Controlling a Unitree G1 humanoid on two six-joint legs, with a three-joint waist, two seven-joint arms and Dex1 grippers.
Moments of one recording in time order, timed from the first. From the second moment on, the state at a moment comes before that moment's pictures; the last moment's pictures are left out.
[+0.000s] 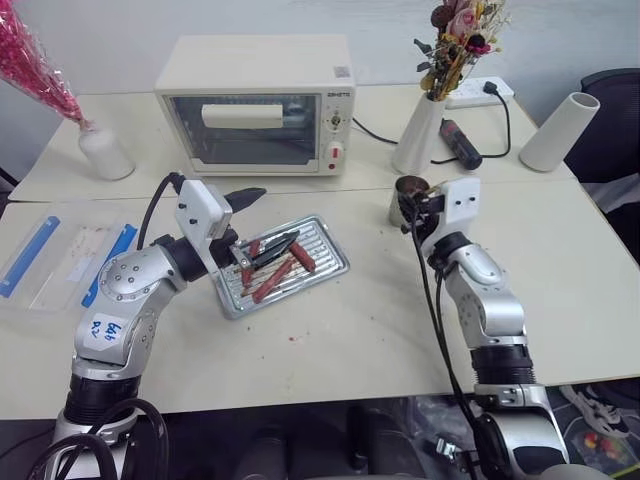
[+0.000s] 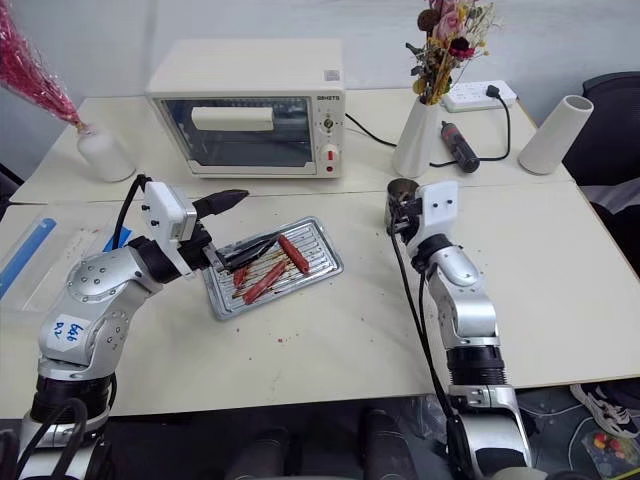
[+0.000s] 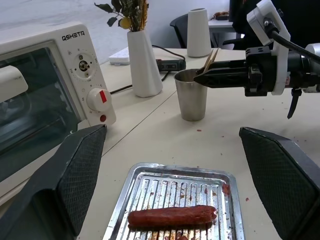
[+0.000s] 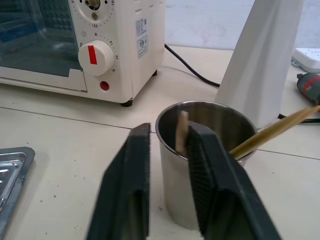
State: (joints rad) left arm -0.39 0.55 0.10 -0.33 -0.42 0.40 -0.63; right arm -0.55 -0.23 -0.09 0.14 0.22 0.20 0.30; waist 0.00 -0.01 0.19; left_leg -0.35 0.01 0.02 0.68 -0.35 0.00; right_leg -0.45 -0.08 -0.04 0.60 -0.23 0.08
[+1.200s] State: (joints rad) left arm -0.40 0.50 0.07 -0.30 -0.40 0.37 -0.65; right arm -0.81 -0.46 -0.36 -0.17 0.66 0.81 0.30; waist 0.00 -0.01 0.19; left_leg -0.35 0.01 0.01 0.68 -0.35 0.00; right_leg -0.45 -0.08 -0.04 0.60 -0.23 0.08
